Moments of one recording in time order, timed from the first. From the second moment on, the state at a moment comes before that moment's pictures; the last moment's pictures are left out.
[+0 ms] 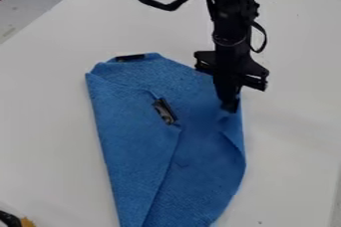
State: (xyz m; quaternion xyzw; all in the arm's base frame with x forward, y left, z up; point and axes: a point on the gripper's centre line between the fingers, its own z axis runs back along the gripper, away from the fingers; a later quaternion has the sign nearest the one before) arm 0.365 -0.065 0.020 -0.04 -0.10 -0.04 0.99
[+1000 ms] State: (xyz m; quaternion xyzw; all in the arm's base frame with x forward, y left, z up) arm 0.353 -0.115 0.017 -0.06 -0.08 0.06 0.99
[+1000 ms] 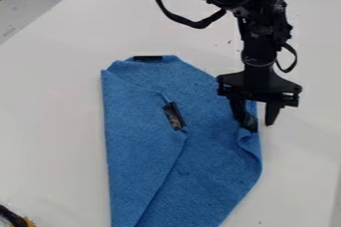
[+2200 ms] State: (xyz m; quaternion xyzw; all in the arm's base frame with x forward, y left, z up) arm 0.359 -0.126 0.047 0.03 -0.08 0.01 1.00
